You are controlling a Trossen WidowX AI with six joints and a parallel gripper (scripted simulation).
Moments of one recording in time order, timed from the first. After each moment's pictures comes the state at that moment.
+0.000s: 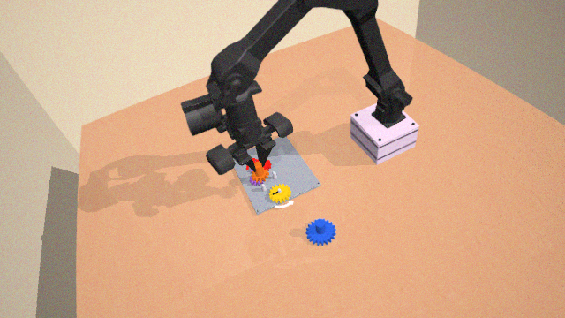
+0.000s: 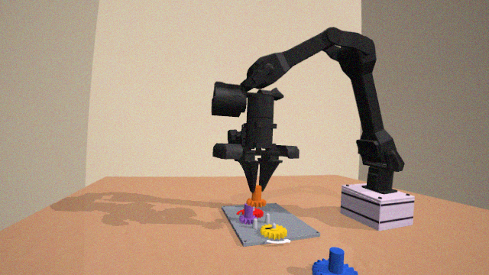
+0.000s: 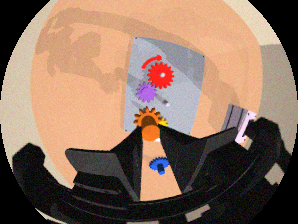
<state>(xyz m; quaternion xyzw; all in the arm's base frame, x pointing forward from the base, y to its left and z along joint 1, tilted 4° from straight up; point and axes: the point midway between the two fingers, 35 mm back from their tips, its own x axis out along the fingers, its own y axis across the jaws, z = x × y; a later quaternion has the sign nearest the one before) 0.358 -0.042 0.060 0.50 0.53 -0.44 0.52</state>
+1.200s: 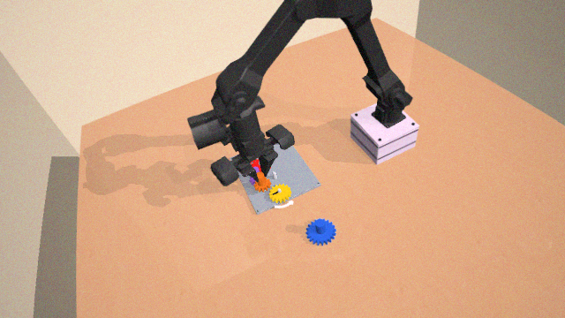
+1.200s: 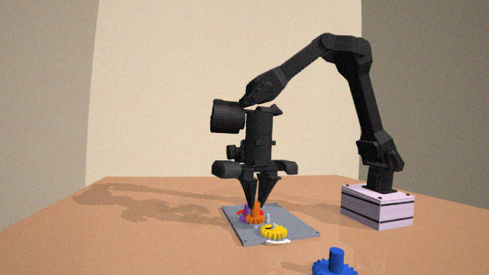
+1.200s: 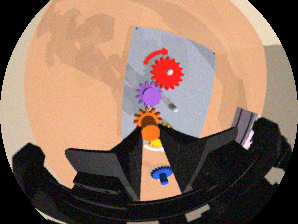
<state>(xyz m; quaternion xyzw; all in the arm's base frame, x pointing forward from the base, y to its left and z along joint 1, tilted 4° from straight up) 0.361 -0.040 0.024 0.50 0.53 -0.44 0.53</state>
